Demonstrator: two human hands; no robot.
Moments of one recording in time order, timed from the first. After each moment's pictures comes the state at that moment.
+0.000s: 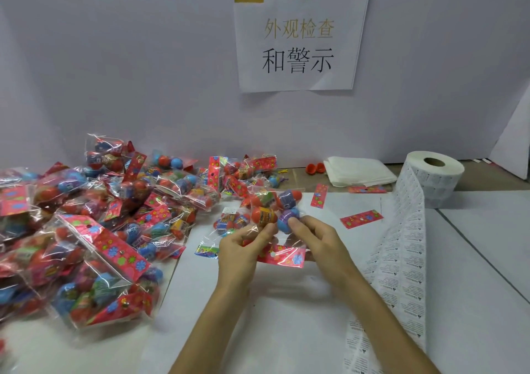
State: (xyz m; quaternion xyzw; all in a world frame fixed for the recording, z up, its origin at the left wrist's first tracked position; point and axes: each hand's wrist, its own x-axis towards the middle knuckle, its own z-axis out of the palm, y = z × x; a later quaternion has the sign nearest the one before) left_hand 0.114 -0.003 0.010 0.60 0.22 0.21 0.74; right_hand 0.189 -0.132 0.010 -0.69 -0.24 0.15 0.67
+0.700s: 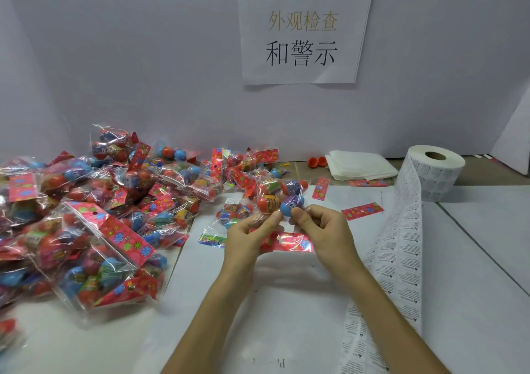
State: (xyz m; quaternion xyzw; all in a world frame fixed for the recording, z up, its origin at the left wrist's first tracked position) left_hand 0.111 -0.004 0.010 0.60 0.19 0.17 0.76; right_hand 0.187 -0.133 0.010 -0.72 -0.25 0.02 0.64
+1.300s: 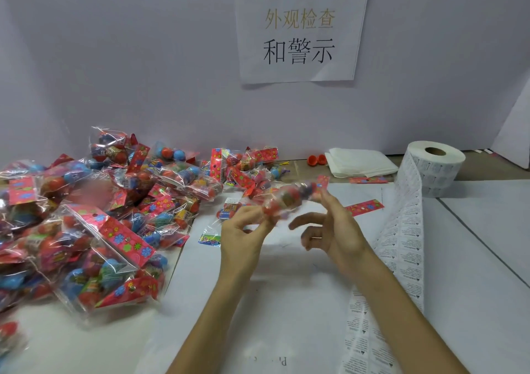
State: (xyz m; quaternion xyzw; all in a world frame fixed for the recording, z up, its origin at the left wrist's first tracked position) left_hand 0.117 0.005 -0.002 0.69 0.13 0.31 0.64; right_hand 0.198 -0.144 0.020 -0.58 -0.15 0.24 0.76
